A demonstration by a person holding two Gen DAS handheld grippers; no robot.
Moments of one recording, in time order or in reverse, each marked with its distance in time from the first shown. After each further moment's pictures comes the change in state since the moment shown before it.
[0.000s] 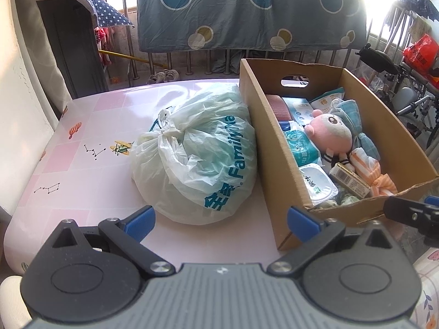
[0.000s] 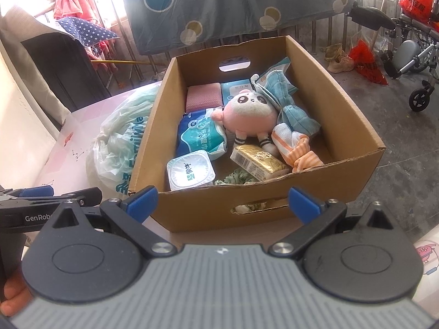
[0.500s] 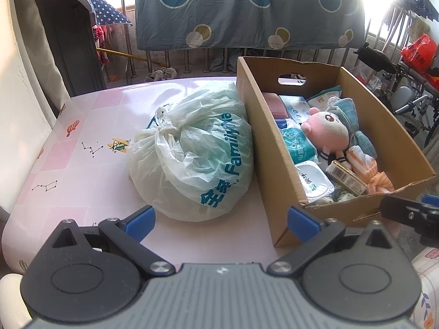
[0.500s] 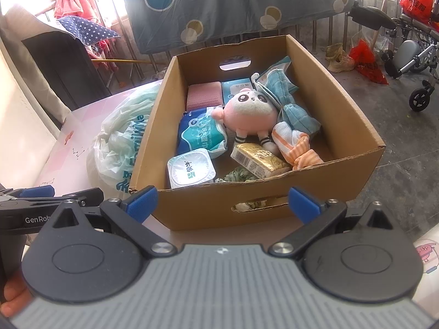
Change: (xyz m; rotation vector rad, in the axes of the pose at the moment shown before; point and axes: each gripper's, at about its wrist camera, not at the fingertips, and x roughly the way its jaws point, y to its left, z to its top) left arm 0.000 -0.002 -0.002 -0.002 0.010 -0.012; right arm 0.000 0.000 -0.001 -0.002 0.001 -0.001
